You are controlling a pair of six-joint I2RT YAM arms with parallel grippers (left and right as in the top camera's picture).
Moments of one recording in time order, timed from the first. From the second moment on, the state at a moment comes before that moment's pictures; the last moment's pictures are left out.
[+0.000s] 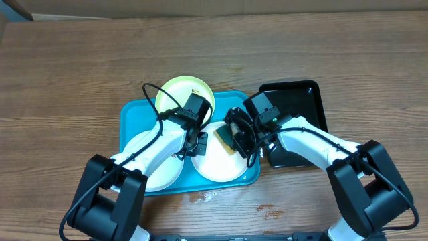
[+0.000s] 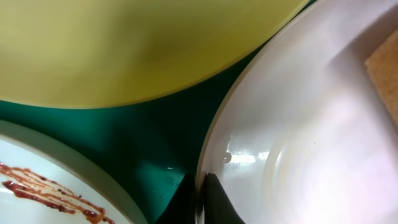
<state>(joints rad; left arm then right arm) -0.45 1.72 0.98 -0.73 -0.03 -0.33 0.54 1.80 1.01 -0.45 -0.44 -0.12</state>
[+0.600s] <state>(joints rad) -0.45 1.72 0.98 -0.73 -0.04 -0.33 0.54 1.86 1.01 -0.24 -0.35 -0.11</state>
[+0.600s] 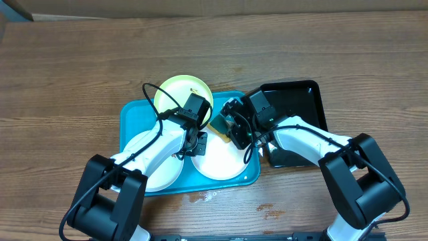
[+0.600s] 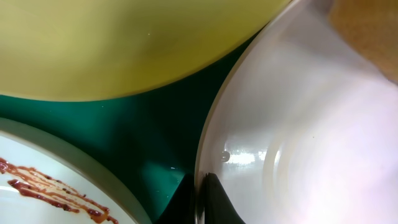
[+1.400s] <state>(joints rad) -0.45 1.72 0.98 -0.74 -0.04 -0.34 0.47 1.81 1.08 -0.25 -0.23 -0.06</state>
